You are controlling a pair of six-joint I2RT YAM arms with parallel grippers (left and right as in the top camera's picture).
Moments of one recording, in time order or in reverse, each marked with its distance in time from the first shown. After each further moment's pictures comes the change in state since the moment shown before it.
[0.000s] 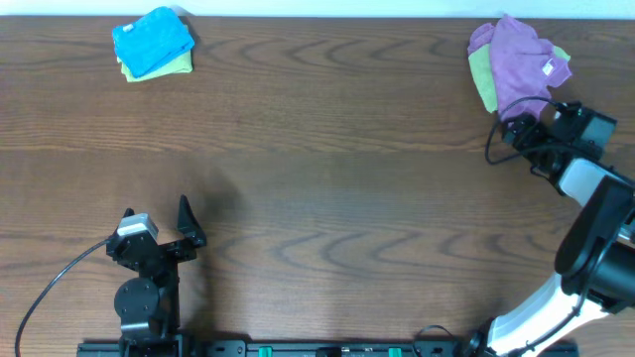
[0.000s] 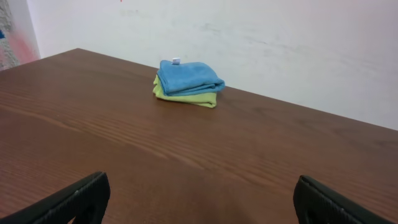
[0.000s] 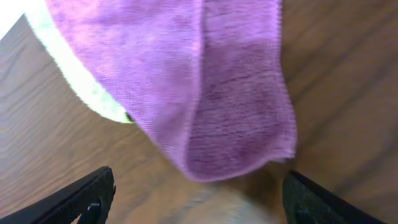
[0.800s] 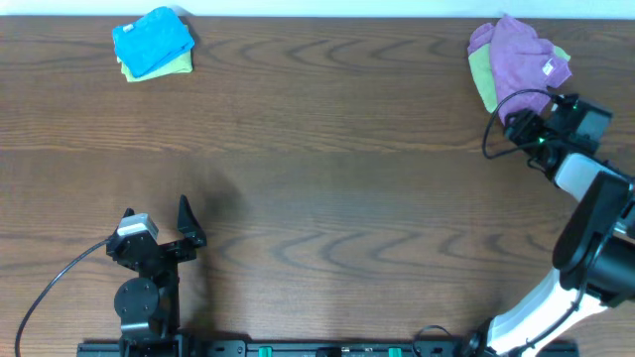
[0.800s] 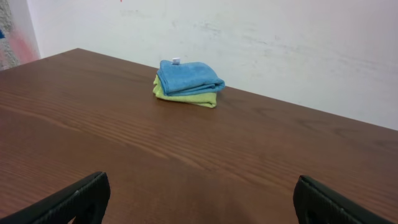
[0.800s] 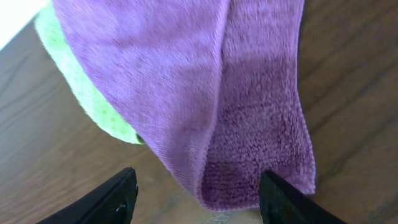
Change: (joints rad) left arm 0.000 0.000 0.000 0.000 0.000 0.000; right arm 0.021 0.032 0.026 0.039 0.029 0.003
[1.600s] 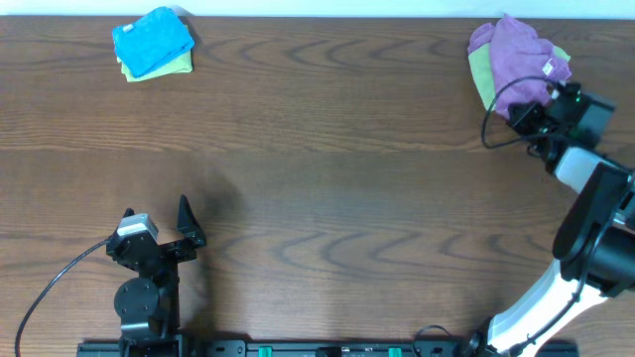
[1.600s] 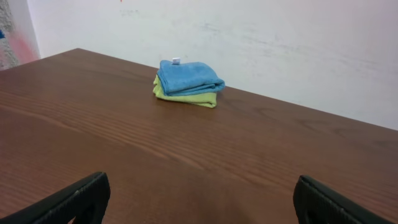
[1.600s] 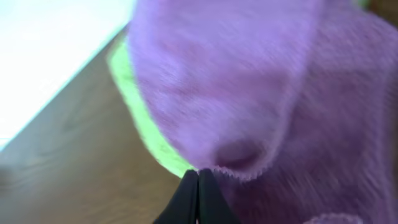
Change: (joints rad) left arm 0.000 0.000 0.000 0.000 0.000 0.000; right arm 0.000 0.053 0.101 0.078 -0.214 0.103
